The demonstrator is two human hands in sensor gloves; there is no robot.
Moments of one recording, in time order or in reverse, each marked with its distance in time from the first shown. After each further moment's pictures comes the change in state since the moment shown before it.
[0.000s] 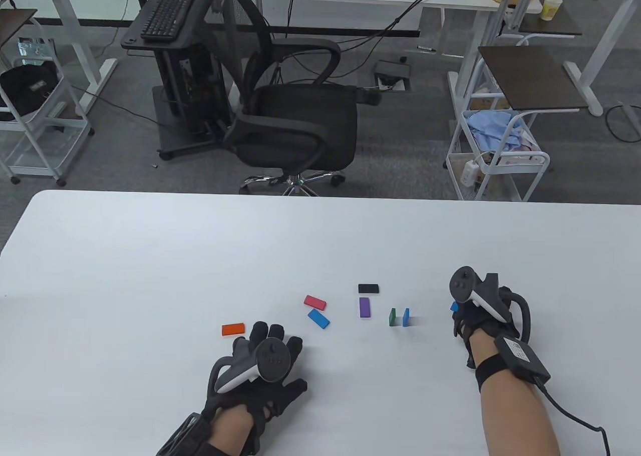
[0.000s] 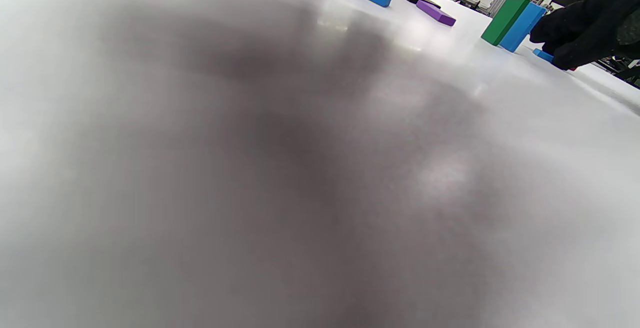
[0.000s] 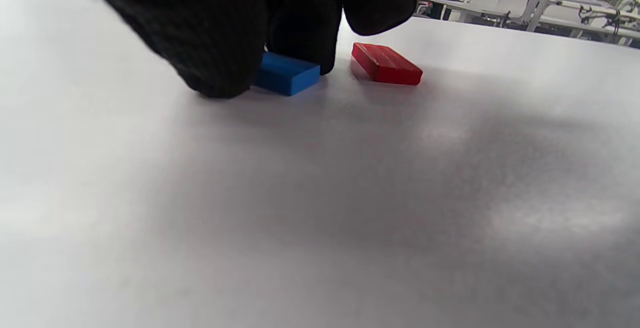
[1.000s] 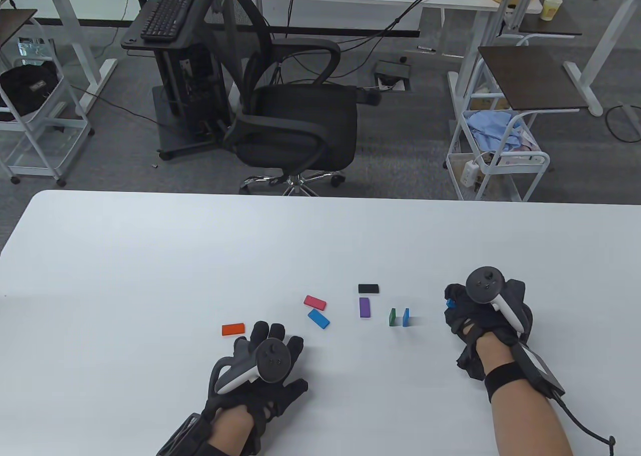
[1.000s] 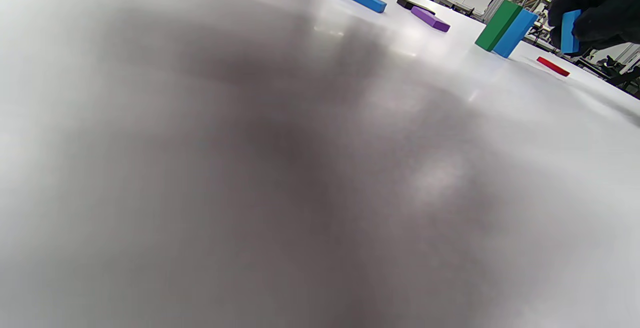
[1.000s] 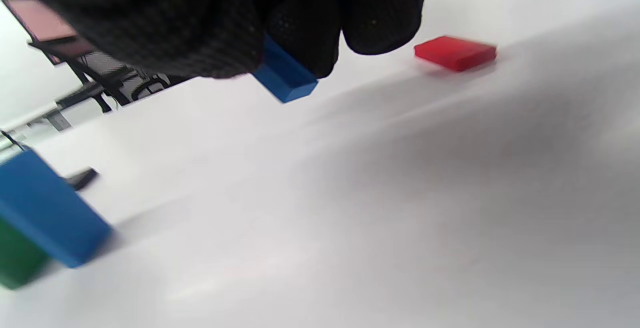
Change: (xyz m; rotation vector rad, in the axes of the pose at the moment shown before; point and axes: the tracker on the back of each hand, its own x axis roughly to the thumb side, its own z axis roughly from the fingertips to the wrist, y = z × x) left_hand 0.001 0.001 0.001 0.019 -0.011 0.007; right_hand -0.019 -0.012 0.024 0.012 -0.073 -0.542
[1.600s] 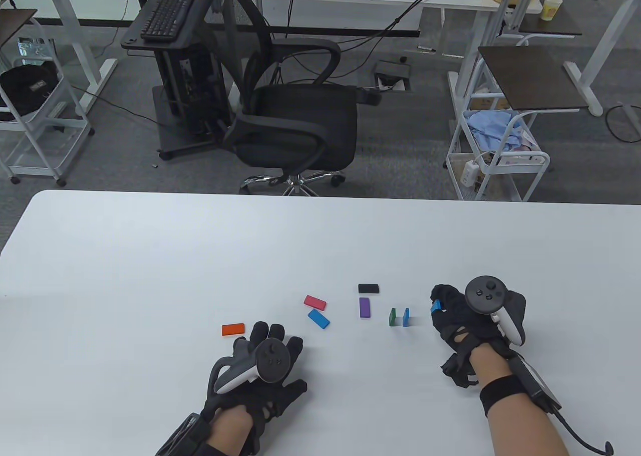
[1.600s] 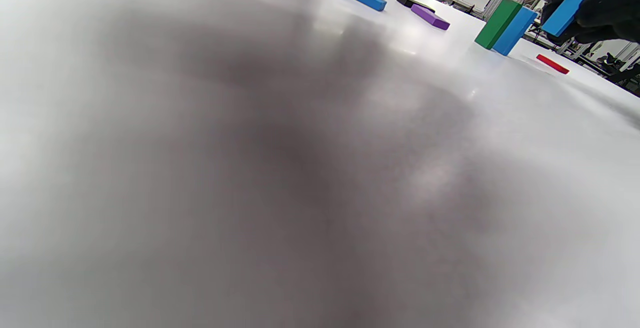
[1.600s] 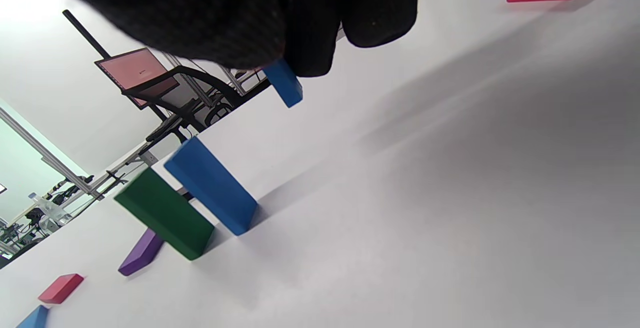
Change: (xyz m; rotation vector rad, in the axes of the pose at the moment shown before) left_hand 0.000 0.000 0.001 -0.008 -0.001 -0.003; right_hand 0.012 0.017 0.014 0.008 -0.139 -0.140
